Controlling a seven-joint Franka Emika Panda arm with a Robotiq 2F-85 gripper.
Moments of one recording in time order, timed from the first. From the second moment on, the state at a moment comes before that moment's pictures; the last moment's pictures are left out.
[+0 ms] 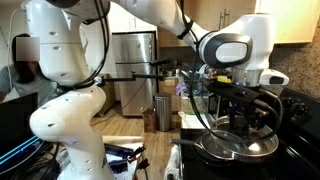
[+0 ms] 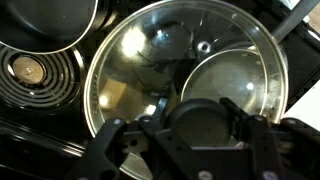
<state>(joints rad) 0.03 -0.03 0.03 -2.20 0.09 2.24 -0.52</state>
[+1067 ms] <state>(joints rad) -0.05 0.08 -0.09 -2.15 0.05 2.25 -0.33</state>
